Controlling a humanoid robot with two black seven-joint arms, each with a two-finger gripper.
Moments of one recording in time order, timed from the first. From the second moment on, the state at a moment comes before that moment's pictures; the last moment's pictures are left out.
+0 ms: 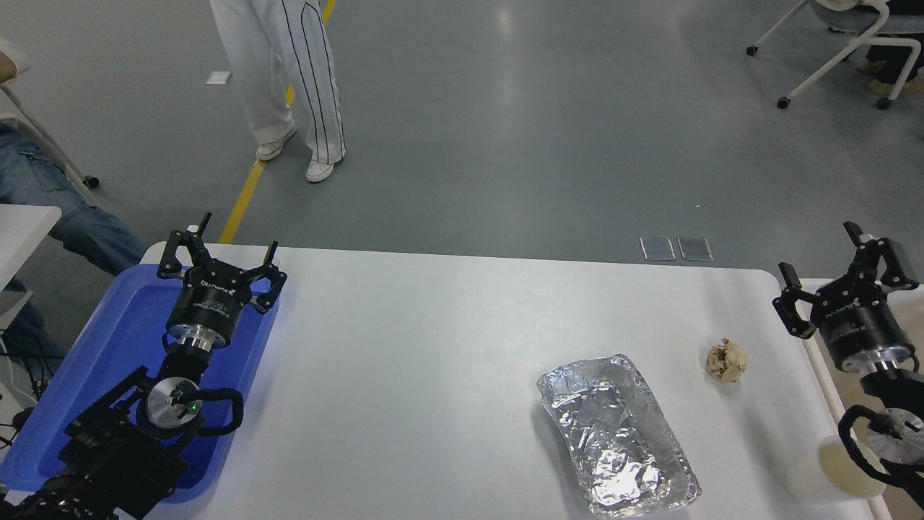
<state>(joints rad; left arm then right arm) -0.52 0.21 -0.98 -0.54 -0.09 -0.62 -0.36 0.33 -0.65 0.81 0.87 -0.15 0.28 0.53</state>
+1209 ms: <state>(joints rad) -0.52 0.21 -0.98 -0.54 -0.09 -0.62 -0.36 0.93 -1.08 -0.40 0.92 -0.16 0.45 0.53</state>
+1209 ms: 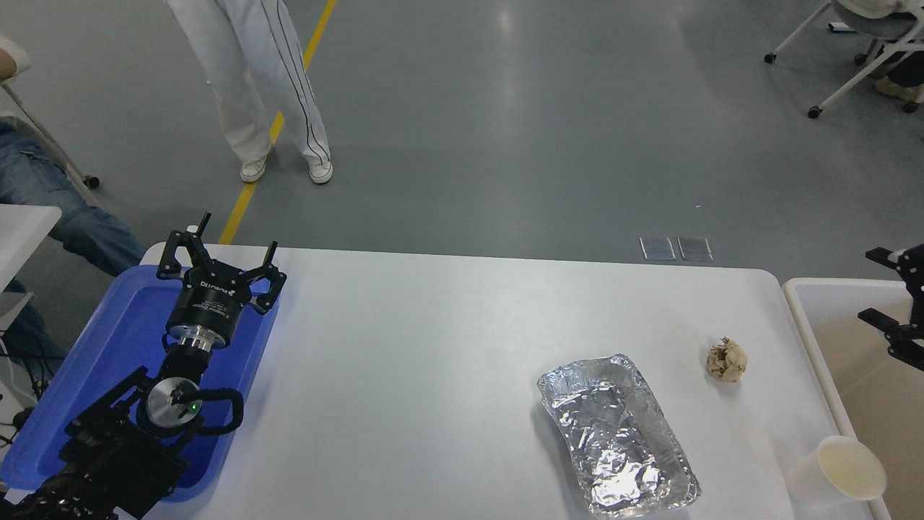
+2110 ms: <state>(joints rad) -0.52 0.21 -0.98 -0.54 -0.09 -0.62 -0.36 1.73 -0.83 -1.50 0.94 -0.26 0.75 0.53</state>
